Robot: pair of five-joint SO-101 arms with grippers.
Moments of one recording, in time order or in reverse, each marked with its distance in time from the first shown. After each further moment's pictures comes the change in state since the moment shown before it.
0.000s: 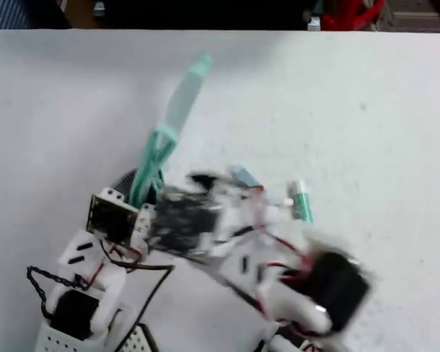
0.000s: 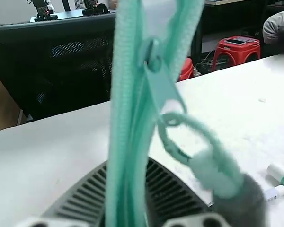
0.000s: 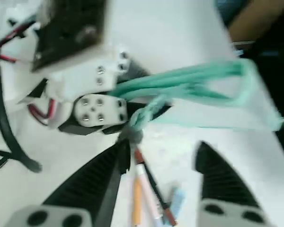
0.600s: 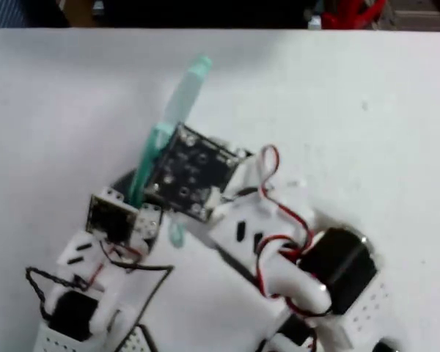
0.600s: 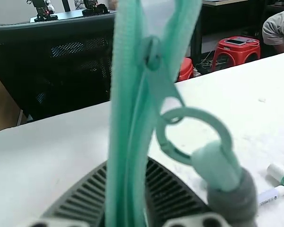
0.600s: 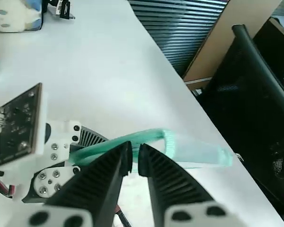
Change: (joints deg) left arm 0.0 0.0 0.0 0.0 0.0; right arm 1.8 15.0 -19.5 -4.0 -3.5
